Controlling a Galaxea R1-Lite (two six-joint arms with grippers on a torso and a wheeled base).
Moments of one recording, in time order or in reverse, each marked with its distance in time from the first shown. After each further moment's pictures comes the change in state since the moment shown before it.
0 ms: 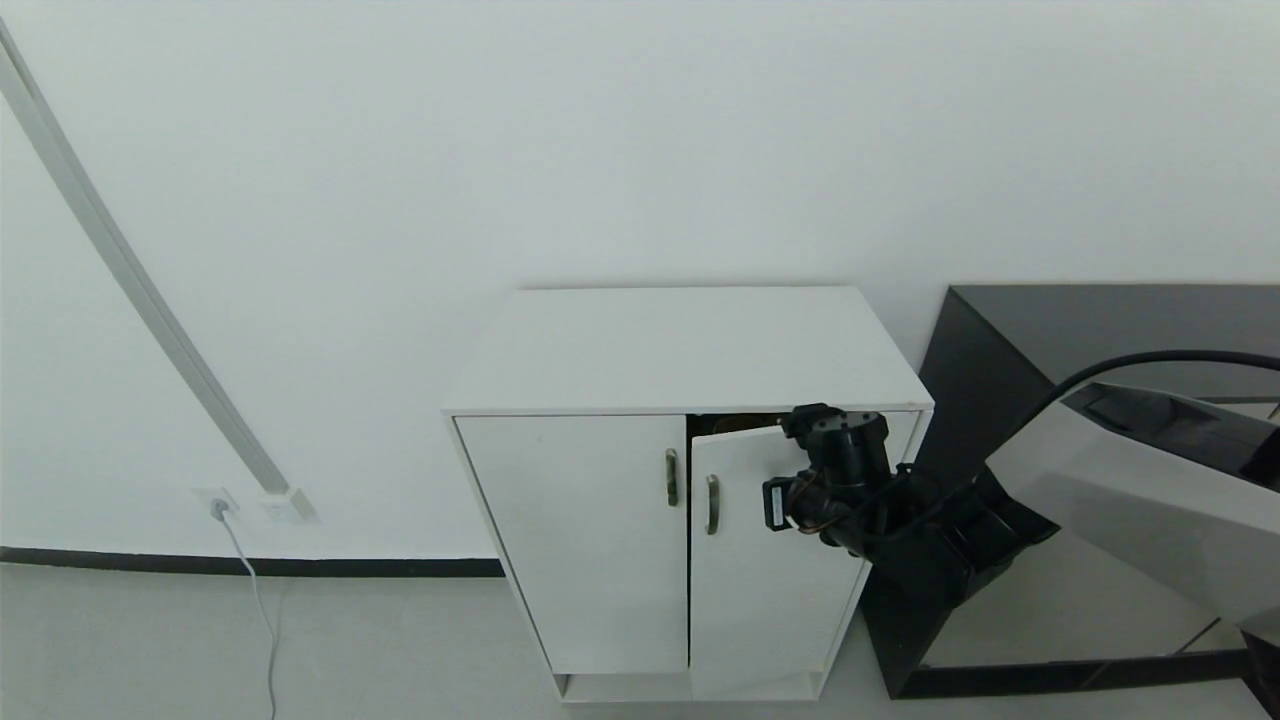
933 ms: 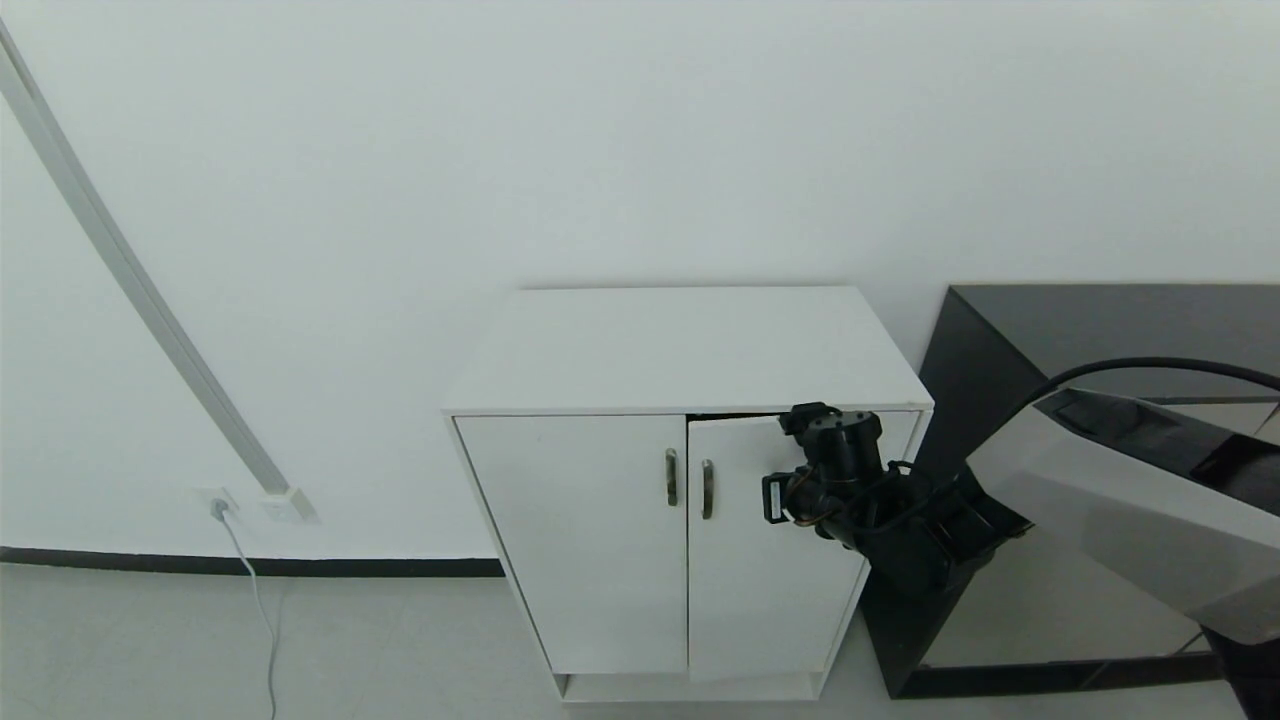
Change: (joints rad) left arm 0.000 0.000 0.000 0.000 0.000 -0.001; right arm -0.021 0.063 -0.076 0.000 -0.002 -0.004
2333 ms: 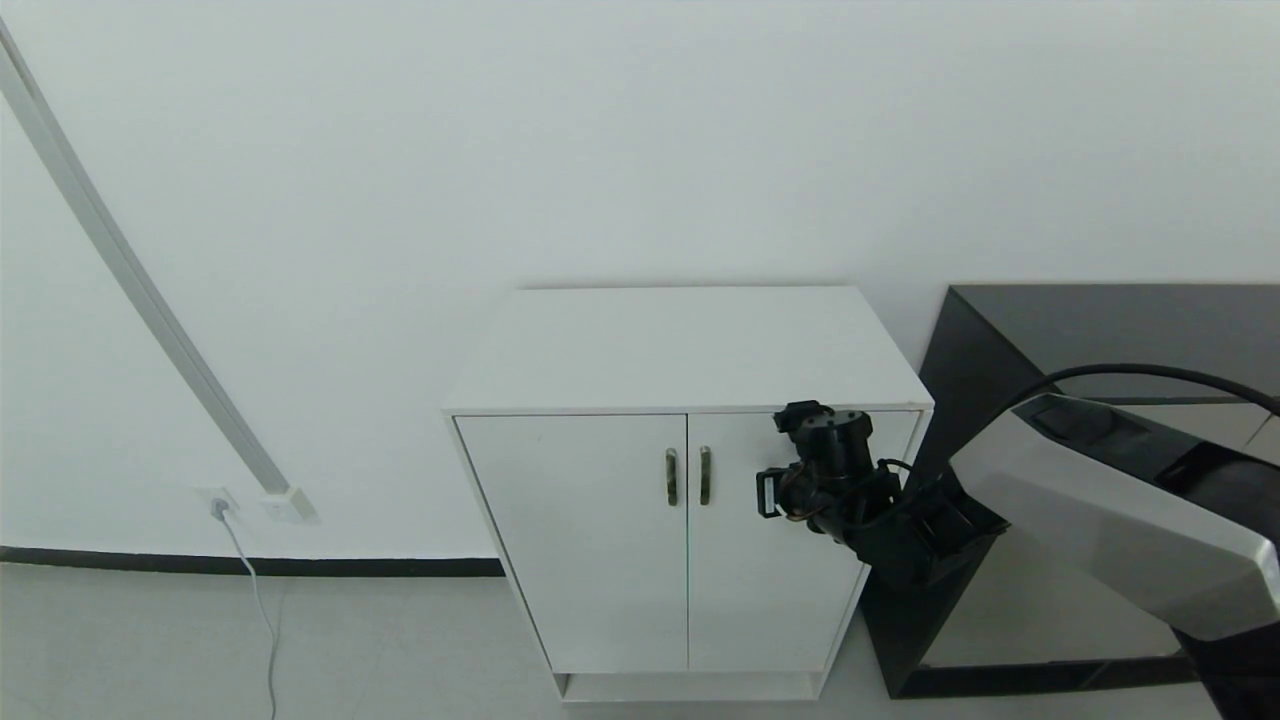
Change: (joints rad) left arm 0.000 0.000 0.000 0.000 0.000 0.000; right arm -0.008 0.051 -0.071 0.001 0.000 -0.001
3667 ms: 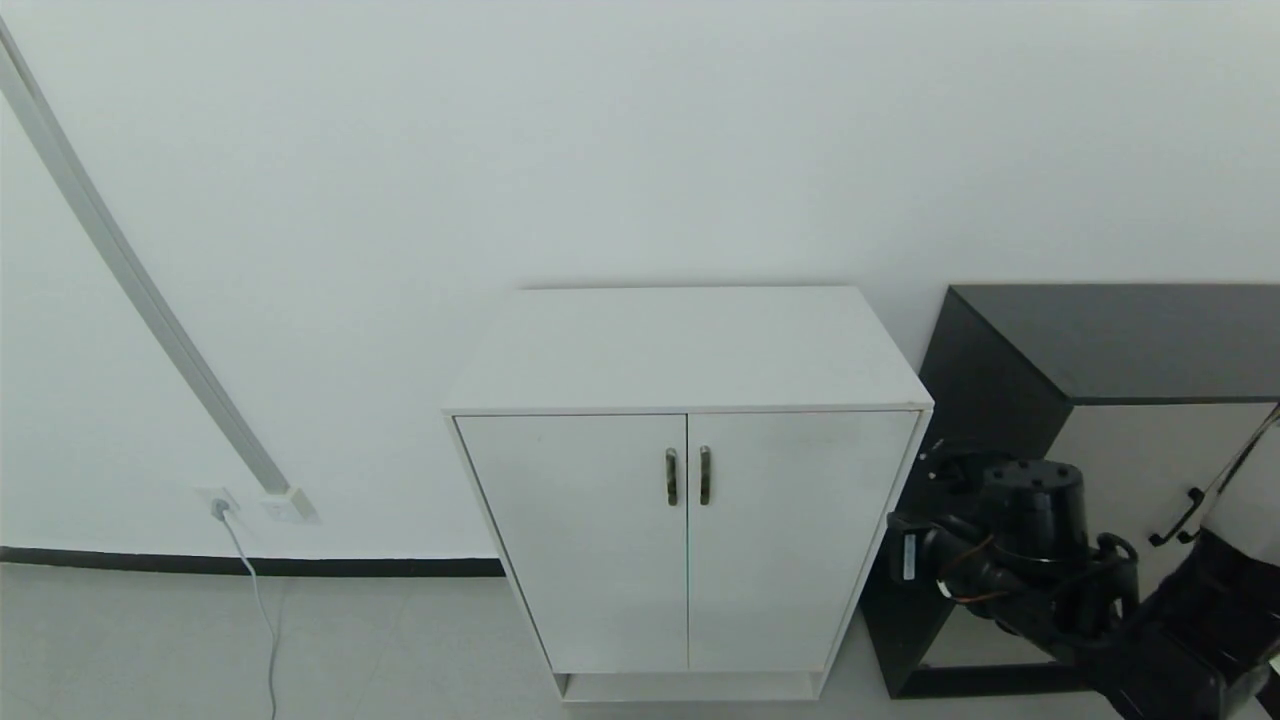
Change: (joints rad) left arm 0.000 0.000 0.000 0.000 0.001 0.000; right arm -0.089 -0.413 0.806 -0.397 -0.004 0.001
